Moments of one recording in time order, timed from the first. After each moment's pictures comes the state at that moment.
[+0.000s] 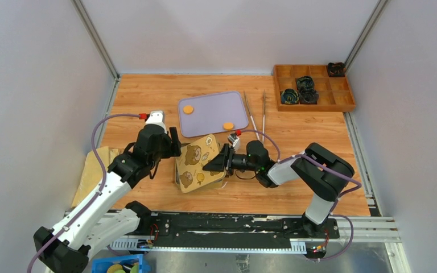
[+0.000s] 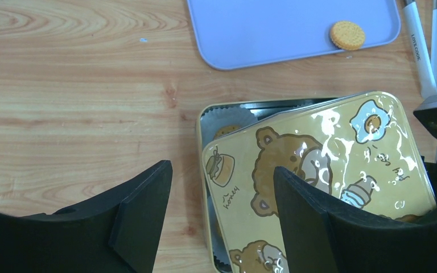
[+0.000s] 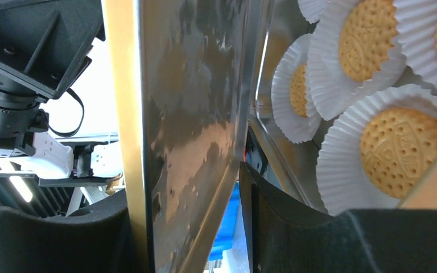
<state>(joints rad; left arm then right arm) -0.53 0.83 0.77 -0.53 -0.32 -0.43 0.82 1.72 0.52 1.06 -0.60 1.34</state>
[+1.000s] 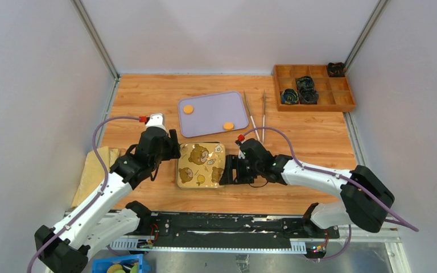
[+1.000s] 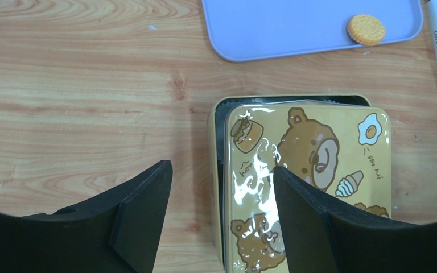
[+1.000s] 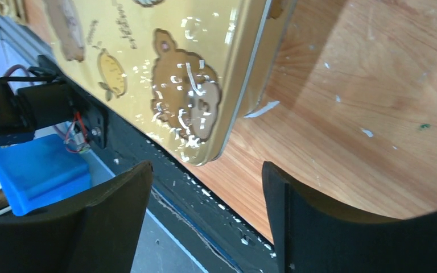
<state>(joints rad) -0.54 0.83 0.73 -0.53 -0.35 -0.46 0.89 1.31 0.68 -0.15 -0.29 0.78</state>
